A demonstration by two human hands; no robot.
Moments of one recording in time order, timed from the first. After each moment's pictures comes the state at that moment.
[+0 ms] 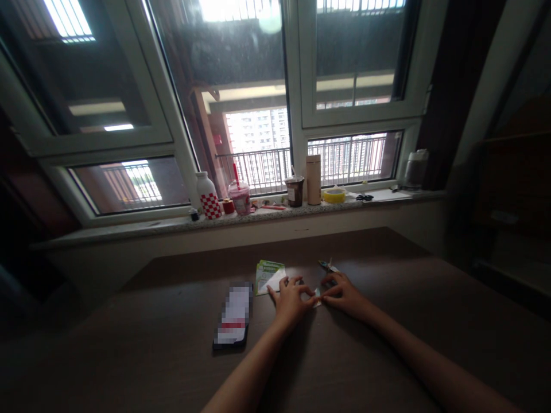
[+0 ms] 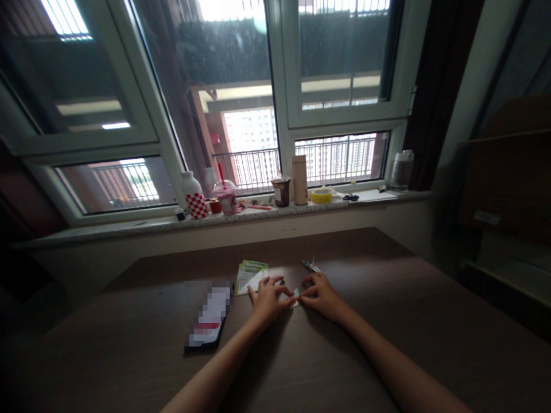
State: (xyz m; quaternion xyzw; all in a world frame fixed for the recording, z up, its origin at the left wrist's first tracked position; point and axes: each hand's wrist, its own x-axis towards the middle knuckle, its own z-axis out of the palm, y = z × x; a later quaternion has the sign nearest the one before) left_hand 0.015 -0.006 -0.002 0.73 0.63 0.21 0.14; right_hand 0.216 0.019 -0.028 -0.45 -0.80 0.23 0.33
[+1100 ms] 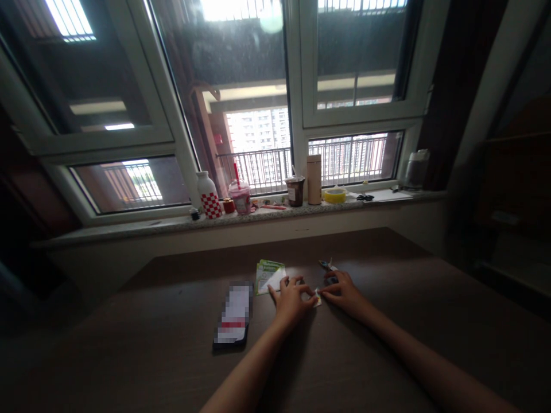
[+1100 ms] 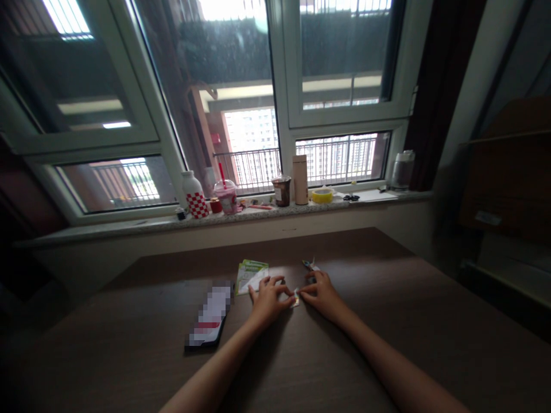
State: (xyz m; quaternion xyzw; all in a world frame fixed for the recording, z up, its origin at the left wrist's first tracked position) left_hand 0.016 -0.008 0.000 0.74 0.63 0.20 0.14; right_hand 0.211 0.024 -0.036 -0.49 -0.78 0.16 0.35
